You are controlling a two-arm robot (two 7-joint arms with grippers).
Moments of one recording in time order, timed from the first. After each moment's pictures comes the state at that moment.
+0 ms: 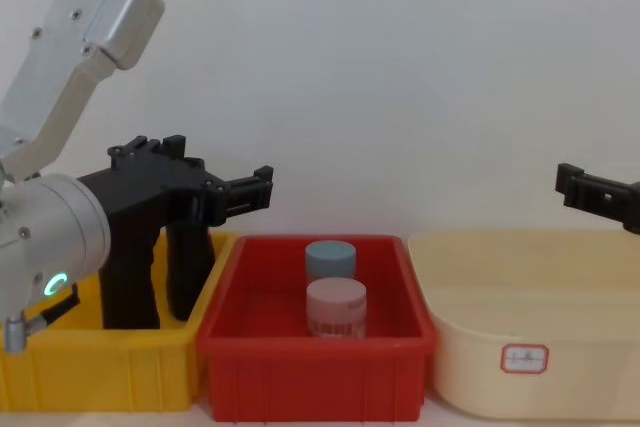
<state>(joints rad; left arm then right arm) -0.24 0.38 0.45 -1.63 -0.20 0.01 -0.01 -0.01 0.34 -0.23 -1.77 0.29 0.03 0.07</state>
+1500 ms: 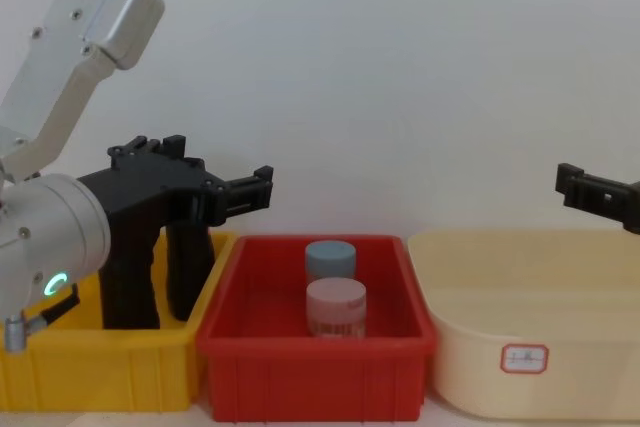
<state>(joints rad) -0.24 0.38 0.45 -1.63 -0.20 0.01 -0.01 -0.01 0.34 -0.23 -1.77 0.29 0.03 0.07</state>
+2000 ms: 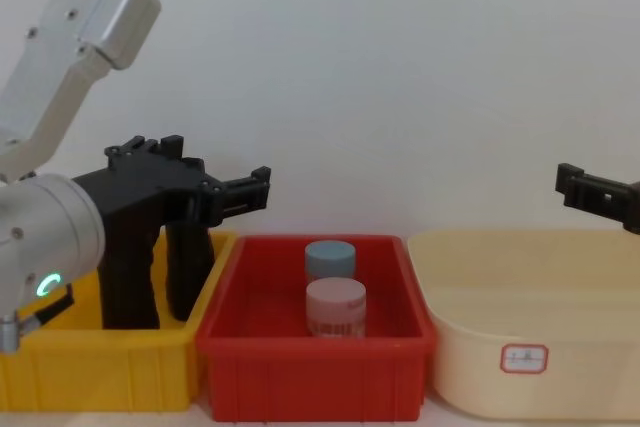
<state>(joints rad) -0.23 0.39 0.45 -1.63 -0.20 0.01 -0.02 -0.01 0.34 -0.23 -1.77 0.29 0.03 0.07</state>
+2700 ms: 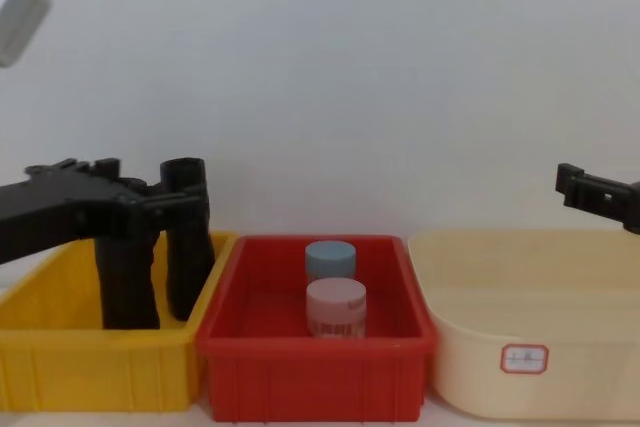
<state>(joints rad) -0.15 0.48 0.34 -1.70 -0.34 0.07 -0.14 -0.01 0.34 -0.23 -1.77 0.29 0.03 0.07</state>
